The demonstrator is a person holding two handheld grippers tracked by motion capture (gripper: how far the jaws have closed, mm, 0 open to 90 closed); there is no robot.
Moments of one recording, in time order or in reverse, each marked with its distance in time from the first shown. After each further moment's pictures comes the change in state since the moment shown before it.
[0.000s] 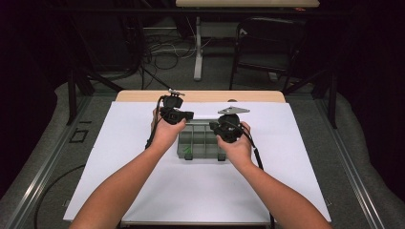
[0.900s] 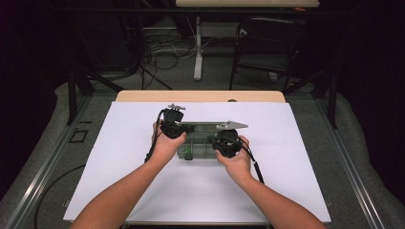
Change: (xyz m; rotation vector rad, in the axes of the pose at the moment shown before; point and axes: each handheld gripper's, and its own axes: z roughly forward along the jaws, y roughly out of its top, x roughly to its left) left arm -0.009 -0.039 0.003 -0.002 -0.033 0.023; right arm 0.014 -0.039 -0.005 0.027 0.035 -0.013
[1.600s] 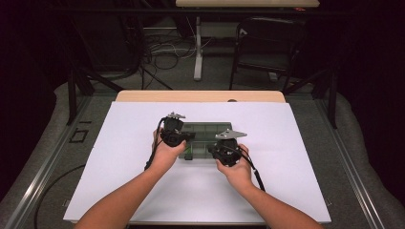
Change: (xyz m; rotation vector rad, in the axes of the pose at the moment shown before) left arm -0.001 -0.022 0.007 0.007 -0.021 0.002; right arm 0.007 -0.023 -0.002 0.039 0.024 -0.017
